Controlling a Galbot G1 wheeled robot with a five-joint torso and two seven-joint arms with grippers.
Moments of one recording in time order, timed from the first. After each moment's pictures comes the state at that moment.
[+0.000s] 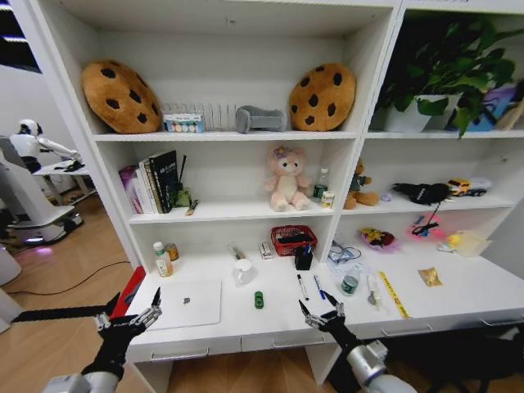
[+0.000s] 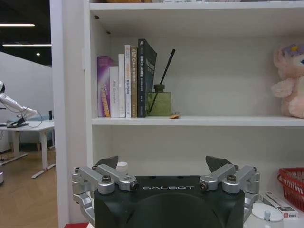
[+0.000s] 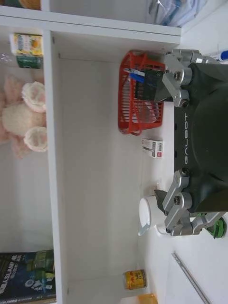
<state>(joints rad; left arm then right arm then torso) 2.02 -1.35 -0.81 -2.50 -0.36 0.06 -0.10 -1.59 1.03 0.42 1.98 0.45 0.04 0.00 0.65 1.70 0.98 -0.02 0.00</state>
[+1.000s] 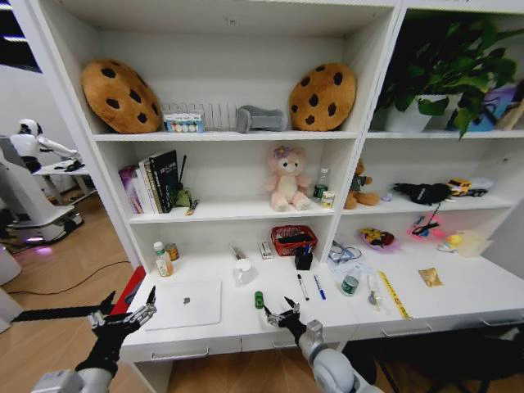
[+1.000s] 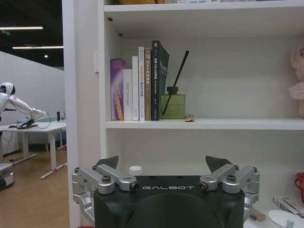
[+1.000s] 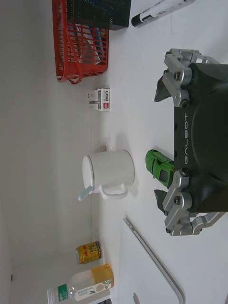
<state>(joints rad) 1.98 -1.27 -0.92 -2.47 -0.49 0.09 -0.13 -1.27 1.09 0.03 1.72 0.48 -0.07 0.11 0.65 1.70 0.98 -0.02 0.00</state>
